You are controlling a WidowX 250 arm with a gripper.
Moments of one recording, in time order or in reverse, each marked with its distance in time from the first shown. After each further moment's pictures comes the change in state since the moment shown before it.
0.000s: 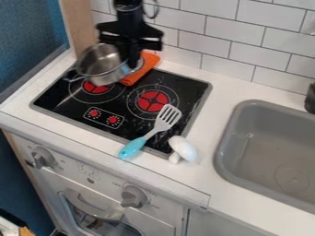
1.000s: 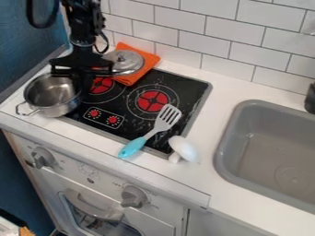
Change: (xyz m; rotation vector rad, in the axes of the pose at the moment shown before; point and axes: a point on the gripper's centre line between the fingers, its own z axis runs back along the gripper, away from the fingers) arm -0.022 0.075 -0.067 0.184 0.139 0.360
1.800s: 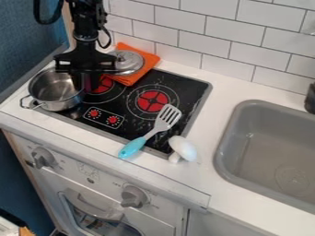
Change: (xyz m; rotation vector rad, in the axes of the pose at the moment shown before) arm 0.011 -0.005 0.001 -0.007 0.016 -0.012
